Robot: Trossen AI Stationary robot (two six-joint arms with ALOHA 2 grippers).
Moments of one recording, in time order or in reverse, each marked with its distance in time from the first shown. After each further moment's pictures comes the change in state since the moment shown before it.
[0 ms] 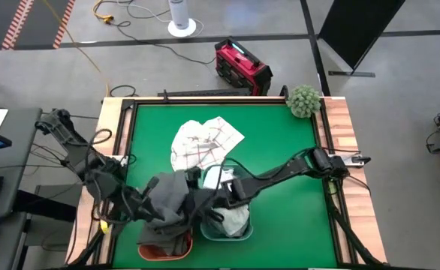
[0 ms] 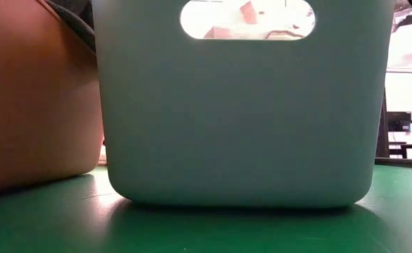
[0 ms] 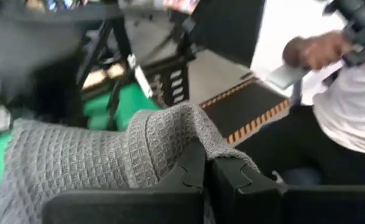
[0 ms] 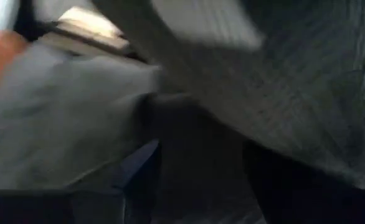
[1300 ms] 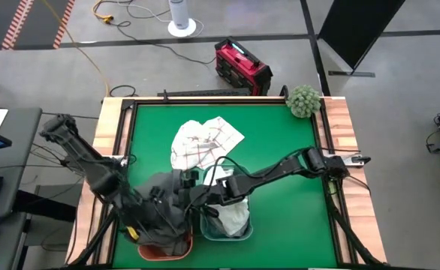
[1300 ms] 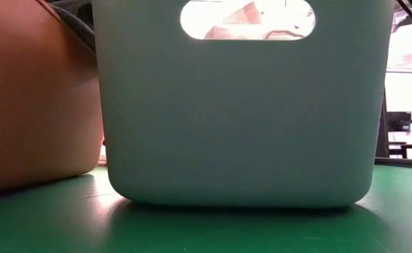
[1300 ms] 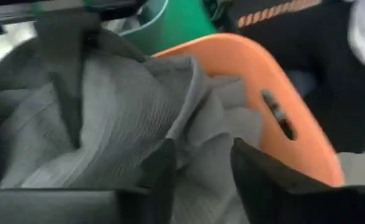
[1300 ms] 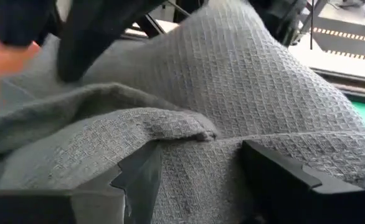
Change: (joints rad) left arm -0.018 0.211 0.000 -0.352 0.057 -0.363; right arm -0.036 0.054 -0.002 0.007 -0.154 0.182
